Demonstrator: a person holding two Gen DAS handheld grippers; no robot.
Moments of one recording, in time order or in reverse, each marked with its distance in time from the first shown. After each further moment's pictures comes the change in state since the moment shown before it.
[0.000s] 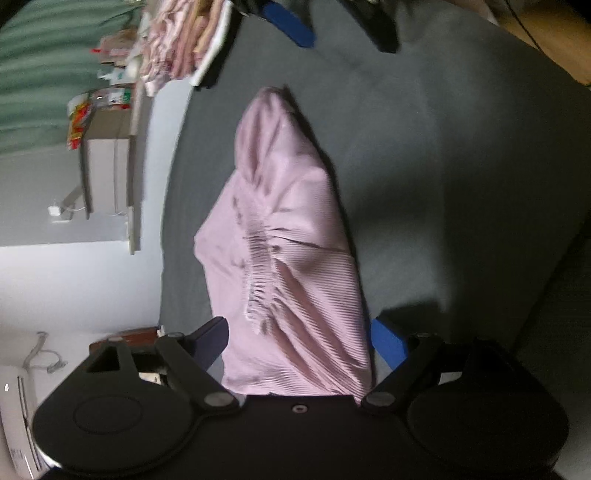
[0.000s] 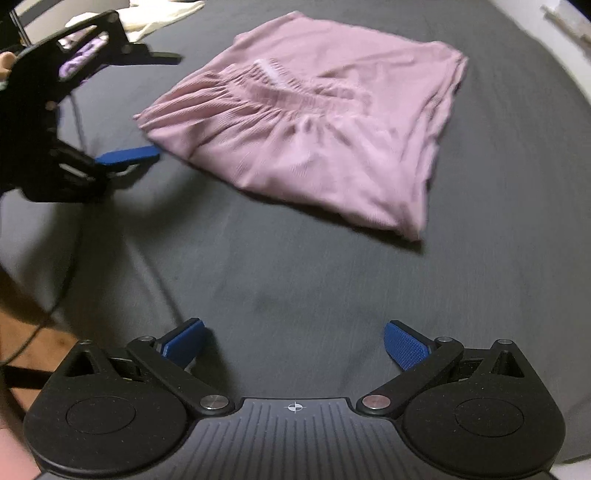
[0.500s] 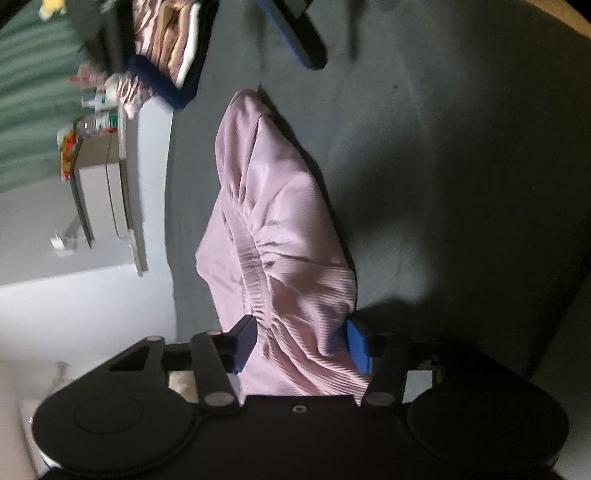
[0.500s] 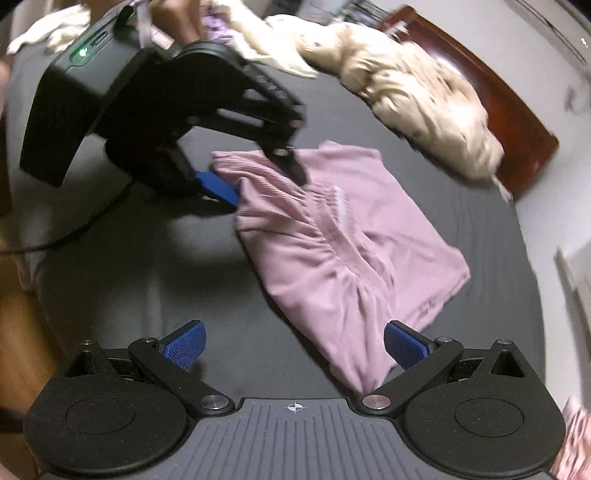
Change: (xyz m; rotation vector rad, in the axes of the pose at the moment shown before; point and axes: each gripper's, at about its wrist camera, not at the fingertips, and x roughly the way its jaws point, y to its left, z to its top) left arm 0.019 -0.016 0.012 0.154 -0.002 0.073; right arm -0.019 0.075 -0.011 -0.640 -0.297 -0.288
